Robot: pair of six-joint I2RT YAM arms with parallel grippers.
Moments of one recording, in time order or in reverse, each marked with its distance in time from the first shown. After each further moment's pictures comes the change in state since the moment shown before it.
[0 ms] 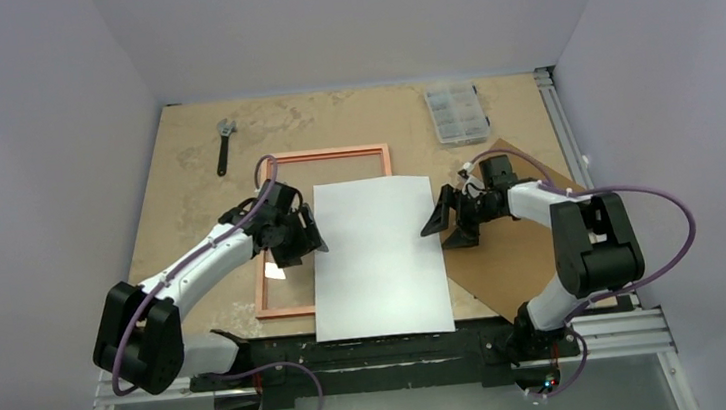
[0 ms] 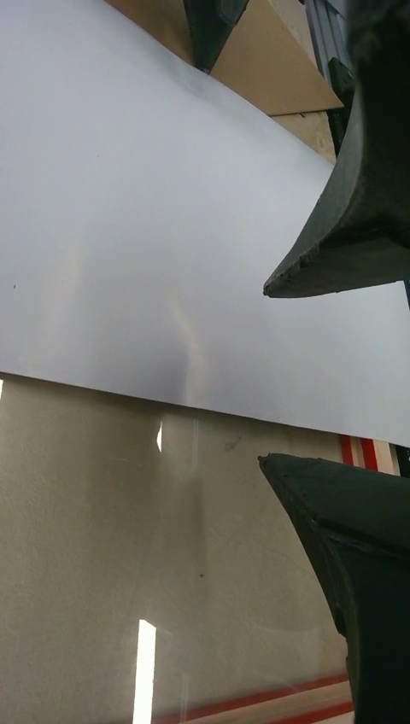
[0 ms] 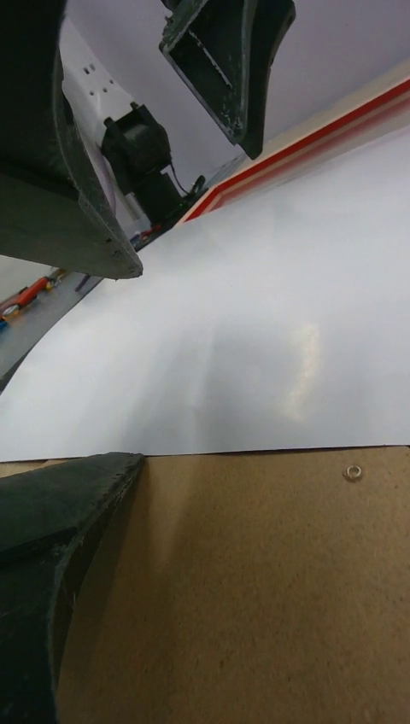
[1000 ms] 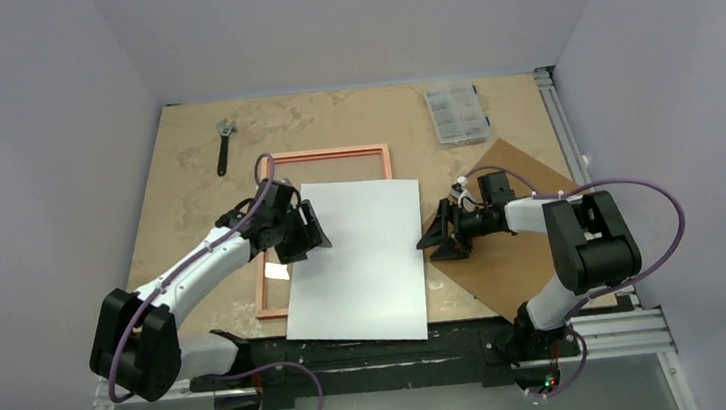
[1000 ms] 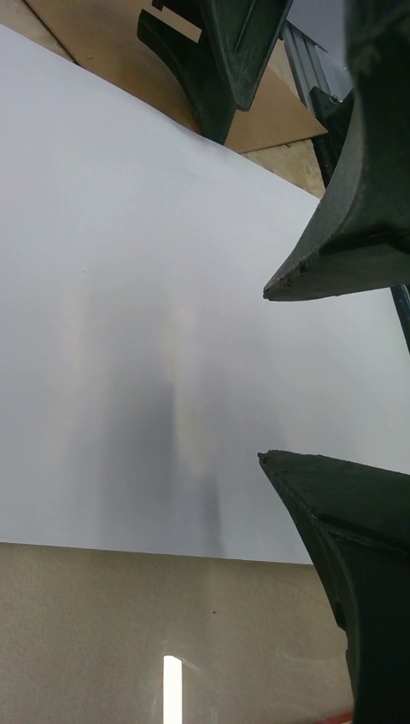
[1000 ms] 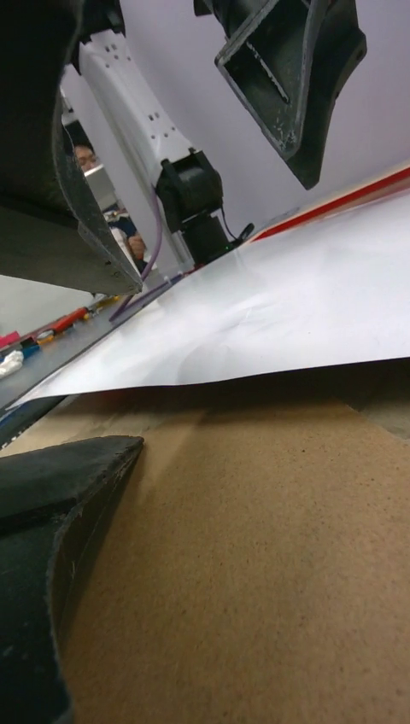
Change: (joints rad) left arm -0.001 -0.027 -0.011 0.062 0.045 0.000; right arm 0.021 0.014 -0.138 0.199 -0.176 0.055
